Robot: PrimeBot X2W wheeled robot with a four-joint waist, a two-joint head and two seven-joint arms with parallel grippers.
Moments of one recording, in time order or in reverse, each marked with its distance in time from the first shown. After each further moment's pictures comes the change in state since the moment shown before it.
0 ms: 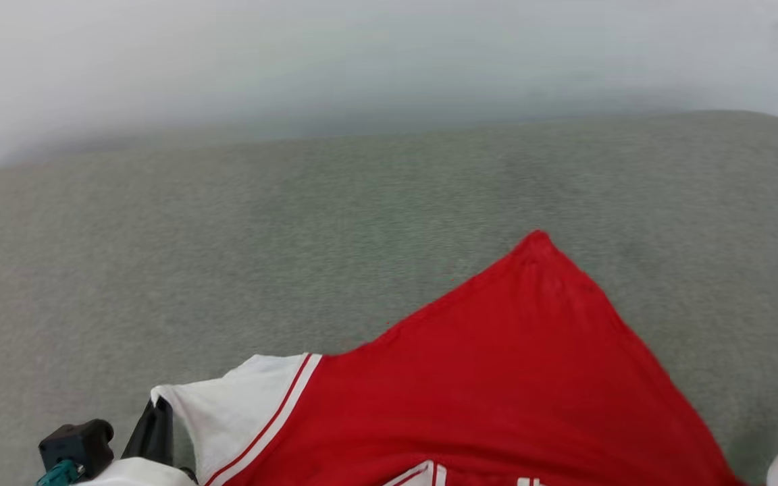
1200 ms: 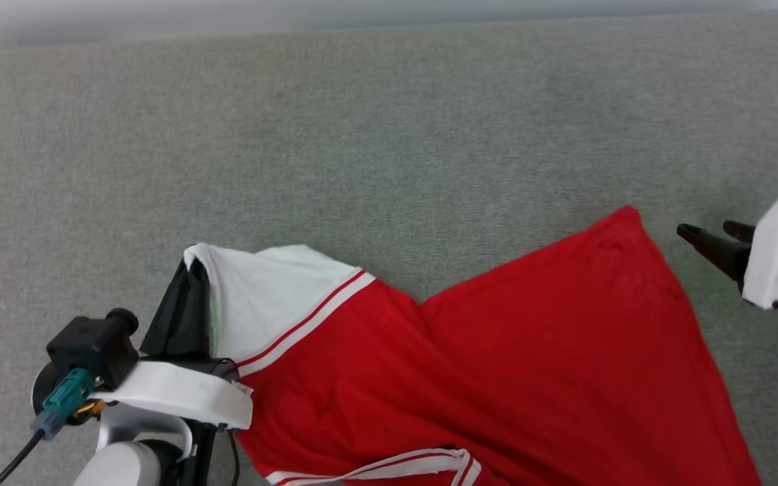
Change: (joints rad) left arm -0.195 0.010 -0.062 -0.248 0.103 0.069 0.047; right arm -0.510 -0.011 0.171 0.180 0.079 0.000 -0.339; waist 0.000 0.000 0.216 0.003
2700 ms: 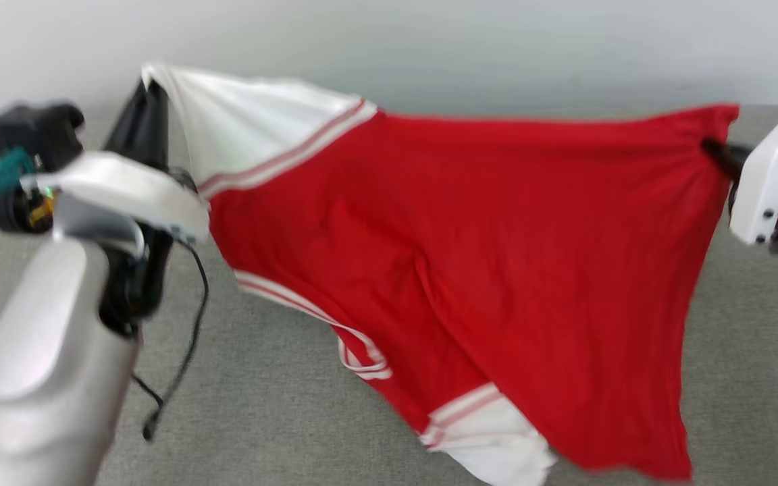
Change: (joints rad) left arm -0.511 -0.010 0.020 0.422 -0.099 -0.185 0.028; right arm -0.202 -0.001 0.103 0.151 -0.113 0.000 -0.143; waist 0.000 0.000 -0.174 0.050
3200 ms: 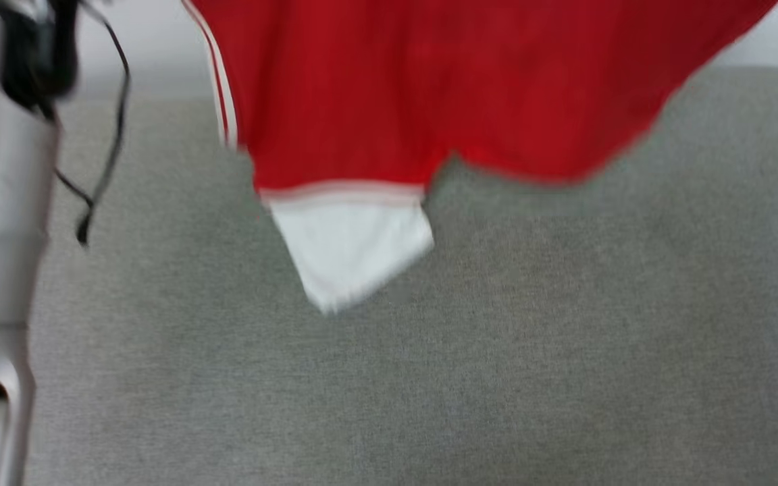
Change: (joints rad) left arm -0.551 -0.002 -0.020 0.348 0.088 -0.071 -0.065; right arm -0.368 -0.050 0.047 0.098 -0.056 0.000 -0.333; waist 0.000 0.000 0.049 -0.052
